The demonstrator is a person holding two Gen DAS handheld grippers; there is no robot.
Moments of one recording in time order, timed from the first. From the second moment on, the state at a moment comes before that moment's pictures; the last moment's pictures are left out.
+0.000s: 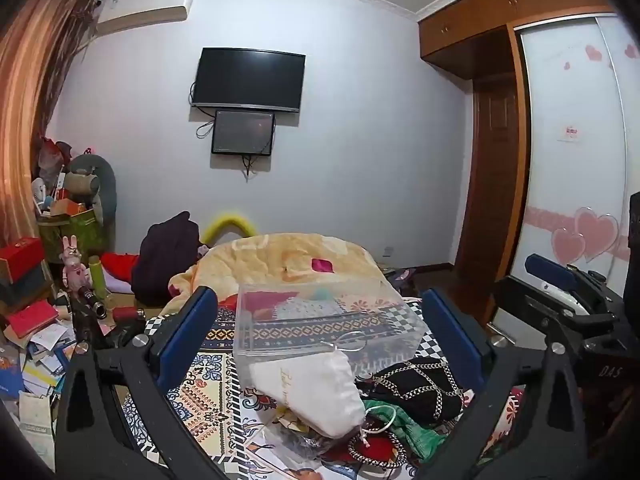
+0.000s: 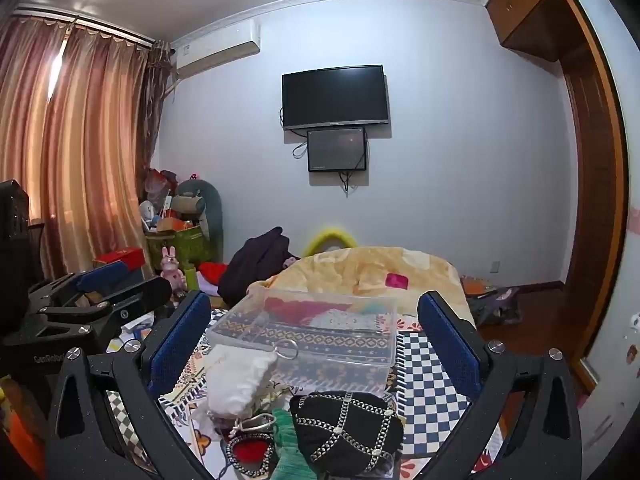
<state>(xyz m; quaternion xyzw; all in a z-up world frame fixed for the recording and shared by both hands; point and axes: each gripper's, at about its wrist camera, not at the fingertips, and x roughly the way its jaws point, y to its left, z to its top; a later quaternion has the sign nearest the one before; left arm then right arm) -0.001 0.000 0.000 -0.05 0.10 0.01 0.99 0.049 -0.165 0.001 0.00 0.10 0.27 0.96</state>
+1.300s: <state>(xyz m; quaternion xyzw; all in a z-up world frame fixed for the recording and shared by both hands) -0.001 -0.002 -0.004 -0.04 0.10 0.01 0.99 0.046 -0.167 0.004 0.00 0.10 0.27 0.96</state>
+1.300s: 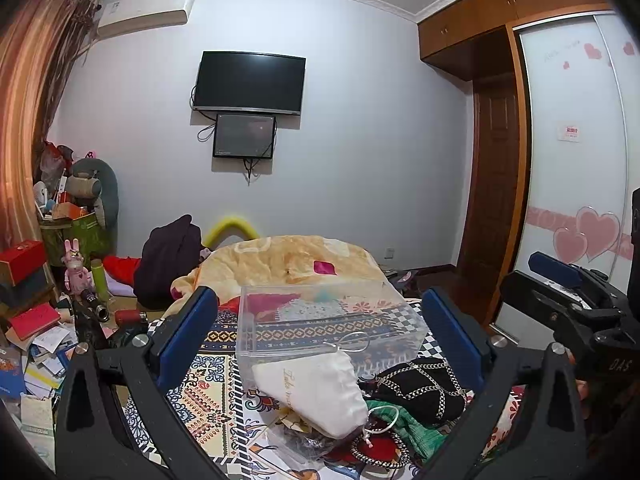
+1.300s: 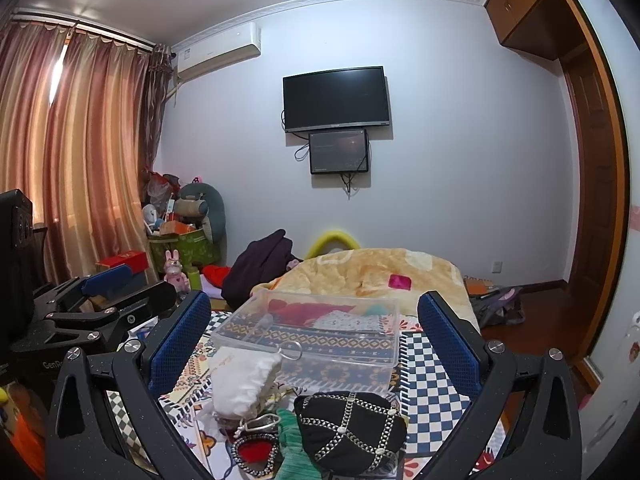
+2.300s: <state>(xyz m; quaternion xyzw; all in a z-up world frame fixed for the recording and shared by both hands) 0.002 -0.004 -0.006 -0.04 0.10 0.01 0.99 0.042 -0.166 0.006 0.01 0.09 0.27 0.96</state>
